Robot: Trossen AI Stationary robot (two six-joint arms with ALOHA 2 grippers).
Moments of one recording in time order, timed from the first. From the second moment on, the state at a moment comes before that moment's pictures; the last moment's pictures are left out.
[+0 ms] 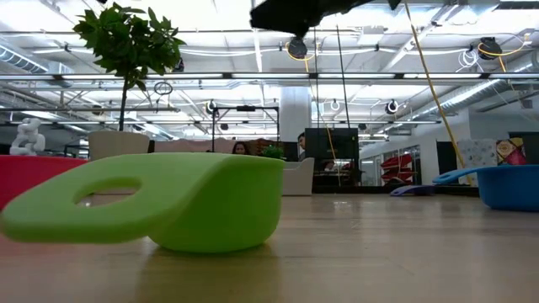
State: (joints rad) left arm -0.12 0.71 1.06 -0.83 -0.32 0.00; right arm 0.01 1.51 1.10 0.11 -0.04 -0.21
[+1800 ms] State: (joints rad) left arm -0.13 0.82 1.05 -1.16 -0.32 -0.21; right arm 0.08 2.18 1.73 -0.20 -0.13 -0.43
